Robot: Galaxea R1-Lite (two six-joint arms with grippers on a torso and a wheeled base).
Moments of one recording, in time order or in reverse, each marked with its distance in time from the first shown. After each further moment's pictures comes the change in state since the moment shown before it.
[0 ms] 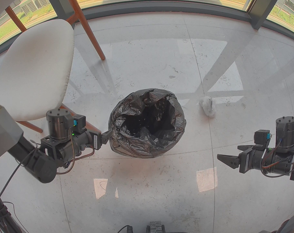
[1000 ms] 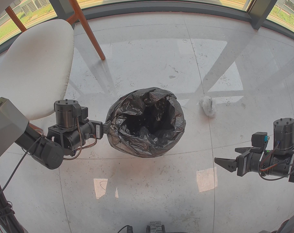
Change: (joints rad) left arm 0.011 0.058 -0.176 0.143 0.092 -0.038; right arm 0.027 0.011 0.004 0.001 0.001 -0.003
